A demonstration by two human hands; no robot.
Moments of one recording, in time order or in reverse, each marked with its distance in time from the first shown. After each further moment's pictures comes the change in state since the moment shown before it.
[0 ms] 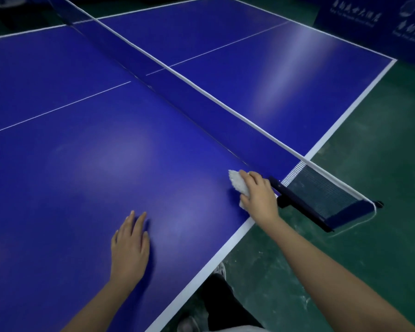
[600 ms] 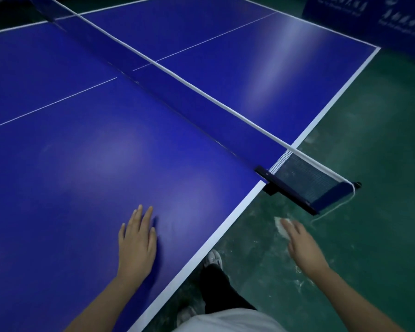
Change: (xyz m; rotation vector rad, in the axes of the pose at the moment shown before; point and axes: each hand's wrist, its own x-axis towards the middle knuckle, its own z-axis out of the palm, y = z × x) left_hand -0.016 0.023 0.015 0.032 -0.017 0.120; right_hand -0.139 0.124 0.005 -0.042 -0.291 0.244
